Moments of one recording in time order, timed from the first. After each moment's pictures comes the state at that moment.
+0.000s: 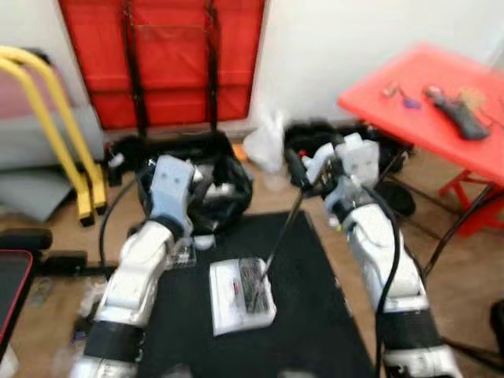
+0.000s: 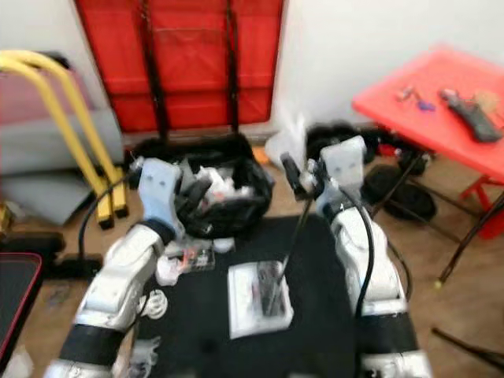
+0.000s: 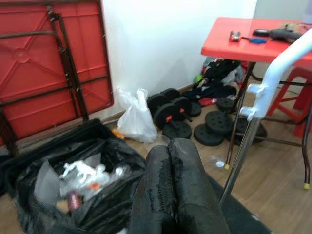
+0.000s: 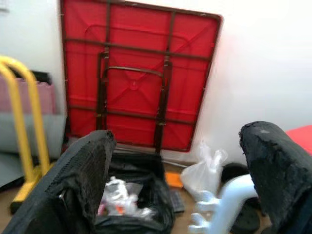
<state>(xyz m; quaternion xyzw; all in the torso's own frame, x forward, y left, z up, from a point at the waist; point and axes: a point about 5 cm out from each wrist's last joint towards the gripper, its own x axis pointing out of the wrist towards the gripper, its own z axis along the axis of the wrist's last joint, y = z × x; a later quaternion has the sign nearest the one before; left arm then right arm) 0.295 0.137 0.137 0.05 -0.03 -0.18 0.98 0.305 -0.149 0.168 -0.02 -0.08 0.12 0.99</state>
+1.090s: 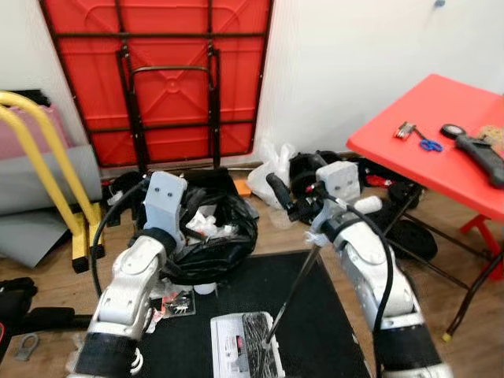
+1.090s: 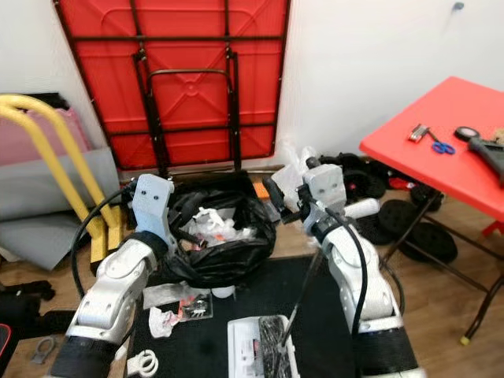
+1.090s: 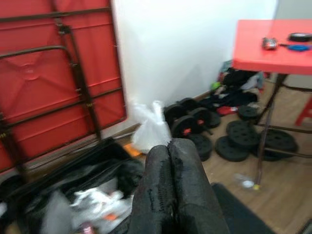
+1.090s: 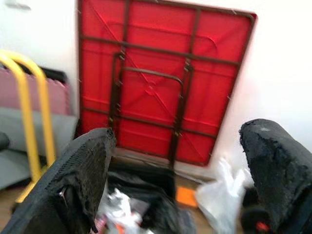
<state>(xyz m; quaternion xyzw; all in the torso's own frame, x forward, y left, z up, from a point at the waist) 0.294 0.133 0.134 0.05 -0.03 -0.19 0.98 0.295 -0.143 0.159 -0.04 -0.07 0.18 0.98</state>
